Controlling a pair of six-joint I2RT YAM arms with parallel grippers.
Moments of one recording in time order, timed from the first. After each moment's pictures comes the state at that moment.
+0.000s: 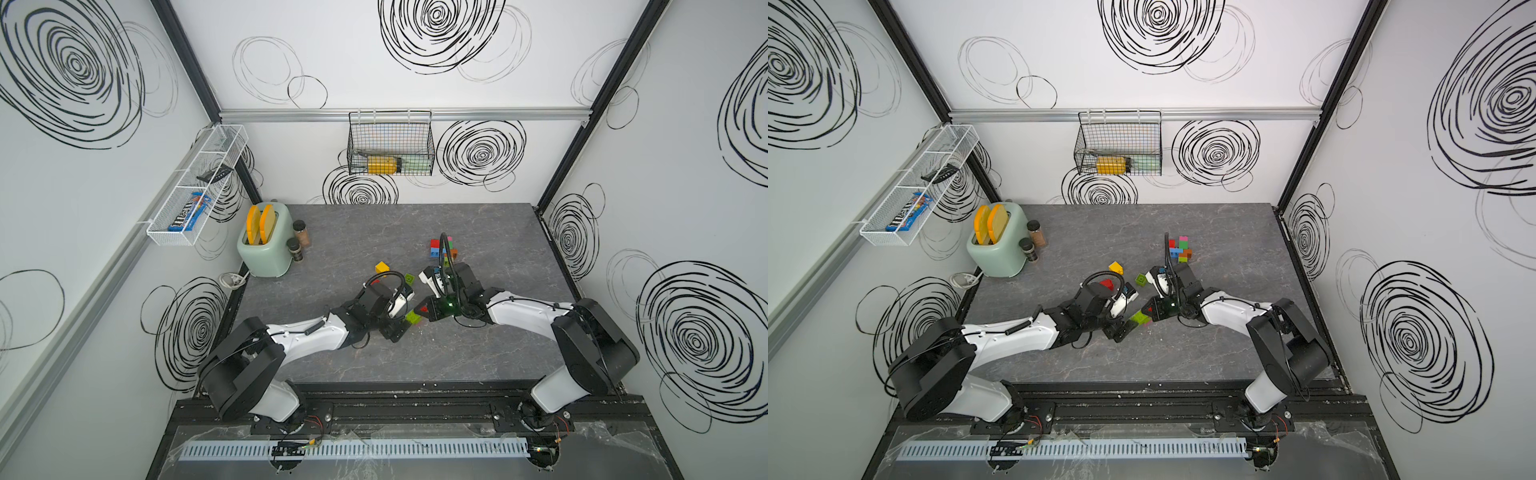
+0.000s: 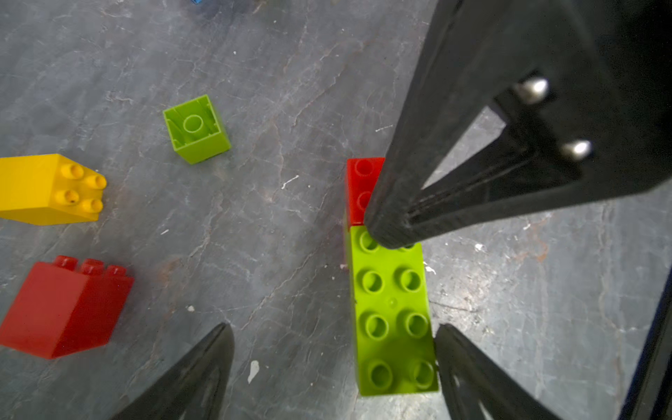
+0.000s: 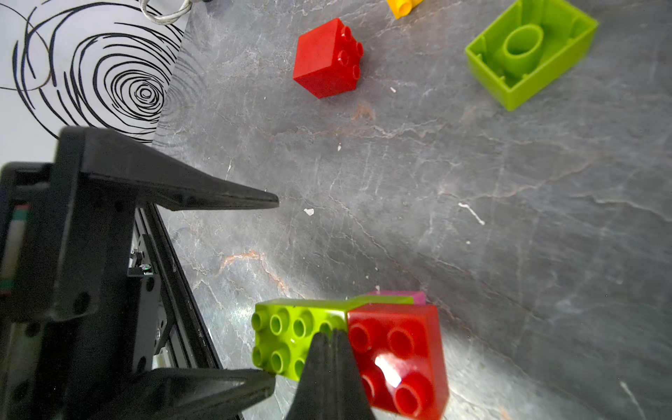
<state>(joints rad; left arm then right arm) -0.75 1.47 0.67 0.02 0.08 0.07 0.60 1.57 0.76 -0.05 -0.52 0.37</state>
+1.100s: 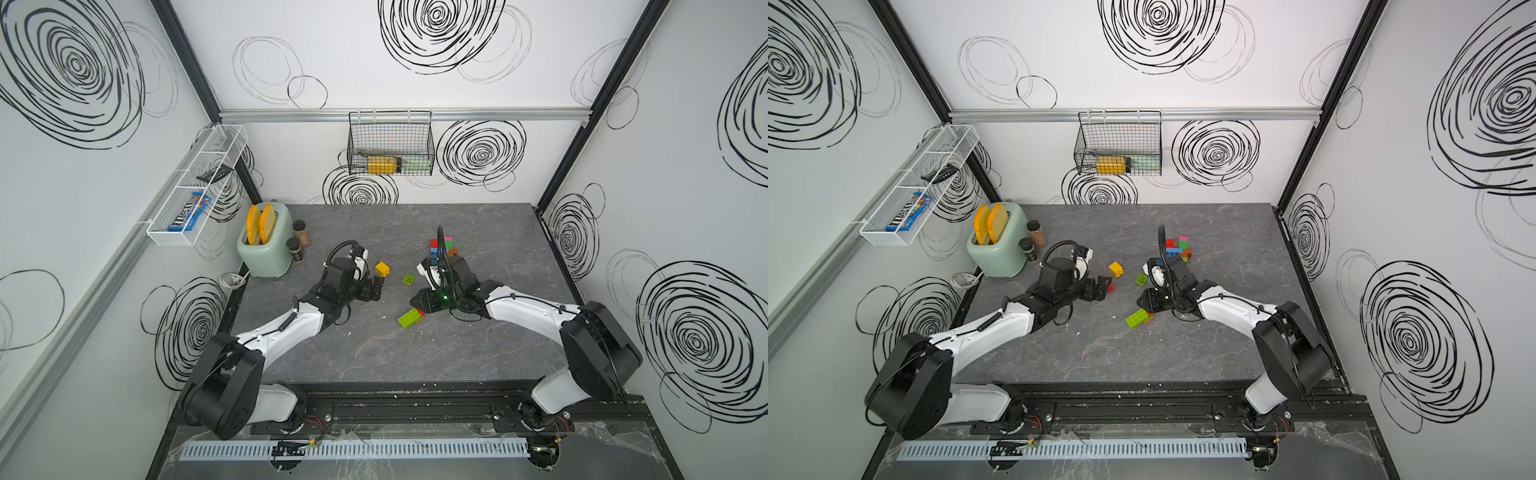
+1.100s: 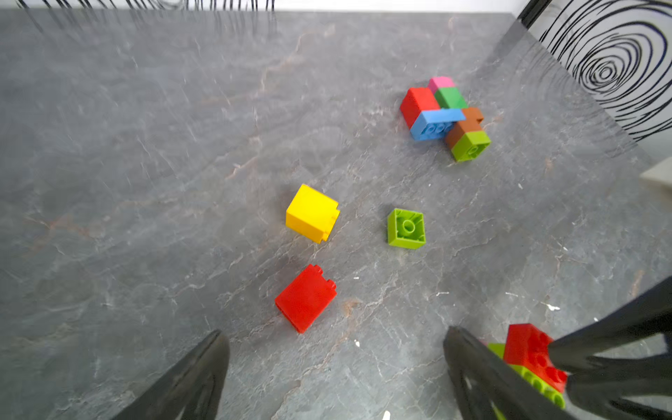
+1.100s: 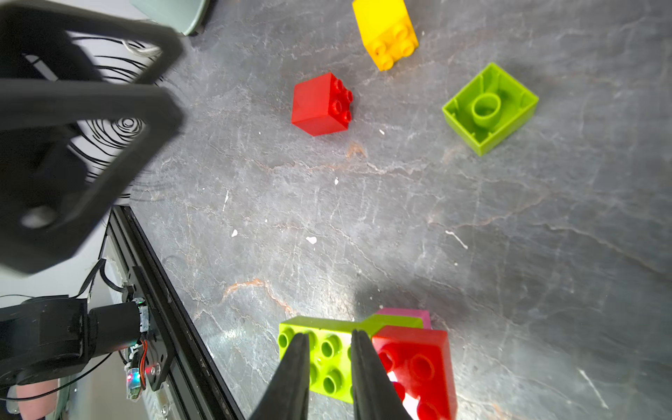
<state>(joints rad) -0.38 1.40 0.70 0.06 0.10 -0.29 0.64 1.53 0.87 -0.16 -0.42 0.43</state>
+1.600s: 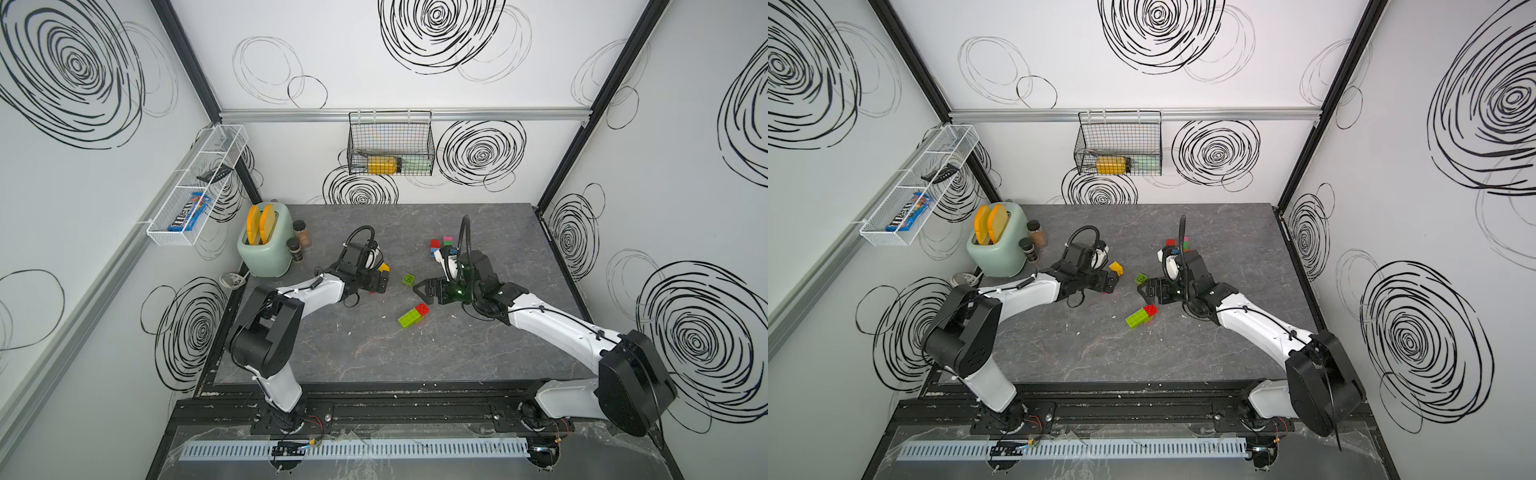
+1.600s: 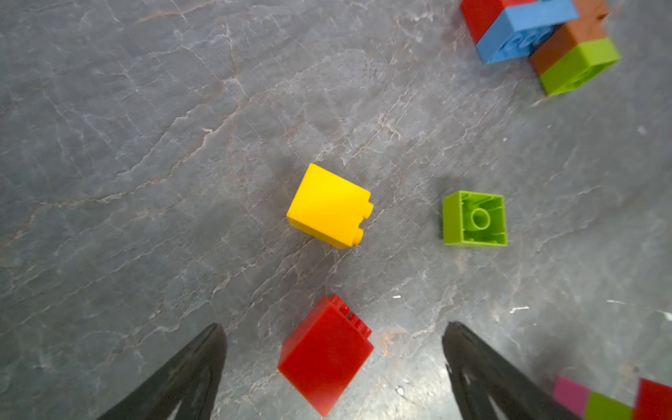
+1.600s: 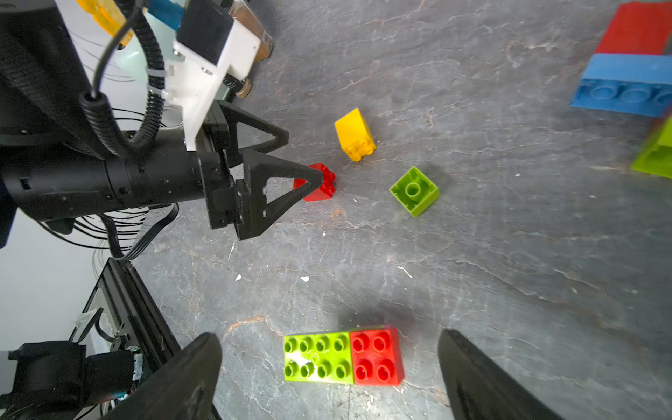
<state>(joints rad) -0.42 1.75 1.00 -0.12 0.04 -0.12 0.58 1.33 0.81 -0.15 -0.30 0.45</state>
